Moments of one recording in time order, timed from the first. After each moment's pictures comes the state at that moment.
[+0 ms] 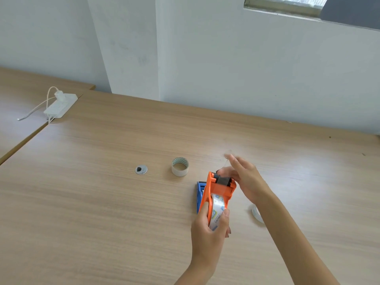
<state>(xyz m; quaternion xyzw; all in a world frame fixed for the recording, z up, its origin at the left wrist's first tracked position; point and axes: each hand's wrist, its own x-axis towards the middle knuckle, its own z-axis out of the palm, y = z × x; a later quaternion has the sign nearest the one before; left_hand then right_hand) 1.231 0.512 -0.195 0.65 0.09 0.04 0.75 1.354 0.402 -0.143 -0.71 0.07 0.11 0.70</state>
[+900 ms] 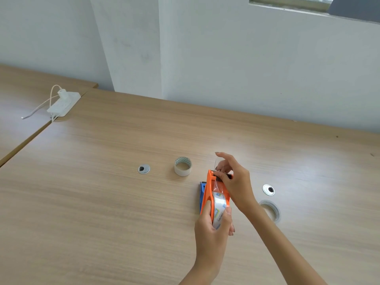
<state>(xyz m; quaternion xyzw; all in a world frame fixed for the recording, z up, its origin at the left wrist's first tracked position) 1.240 0.509 -0.195 0.63 0.10 0.04 0.77 1.356 0.428 -0.177 -0.86 -0.11 -0.10 0.50</state>
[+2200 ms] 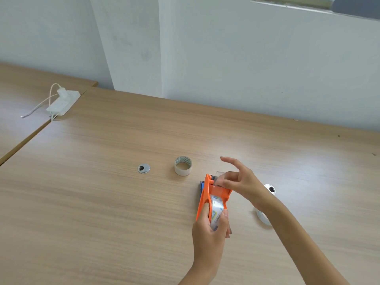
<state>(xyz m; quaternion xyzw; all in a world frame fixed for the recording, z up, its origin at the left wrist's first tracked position) 1.243 0.513 -0.206 0.67 0.10 0.04 0.74 1.355 0.401 -0.157 -0.79 -0.04 0.18 0.58</state>
